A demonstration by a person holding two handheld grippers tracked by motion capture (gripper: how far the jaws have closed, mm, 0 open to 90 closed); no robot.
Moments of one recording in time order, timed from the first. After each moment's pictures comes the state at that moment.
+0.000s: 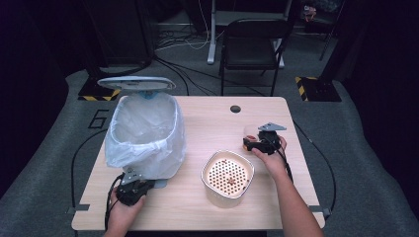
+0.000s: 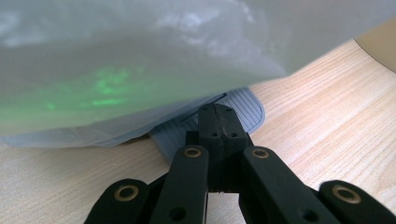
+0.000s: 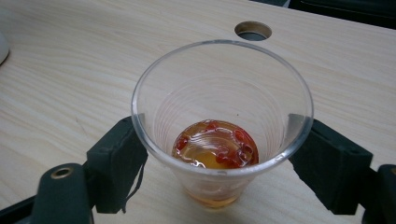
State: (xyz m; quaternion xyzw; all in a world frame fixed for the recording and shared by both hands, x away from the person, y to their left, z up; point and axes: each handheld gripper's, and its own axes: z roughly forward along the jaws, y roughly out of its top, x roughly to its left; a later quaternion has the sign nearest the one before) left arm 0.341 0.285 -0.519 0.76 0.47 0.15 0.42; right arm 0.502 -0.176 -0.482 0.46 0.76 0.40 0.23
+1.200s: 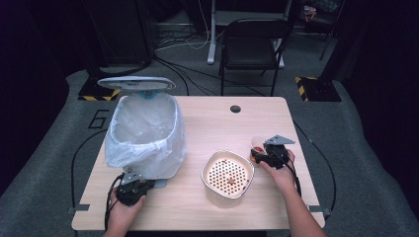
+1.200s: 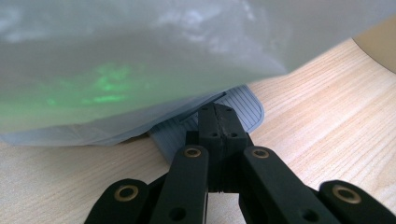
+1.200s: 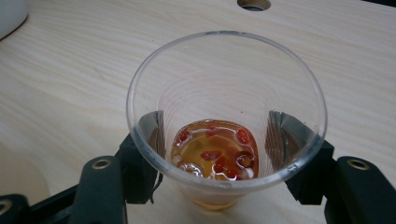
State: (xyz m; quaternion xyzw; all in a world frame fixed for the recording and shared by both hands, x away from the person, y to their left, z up) left arm 0.341 0.285 -0.519 0.76 0.47 0.15 0.42; right arm 0.449 -0.196 -0.485 0.46 0.77 0.39 0.23
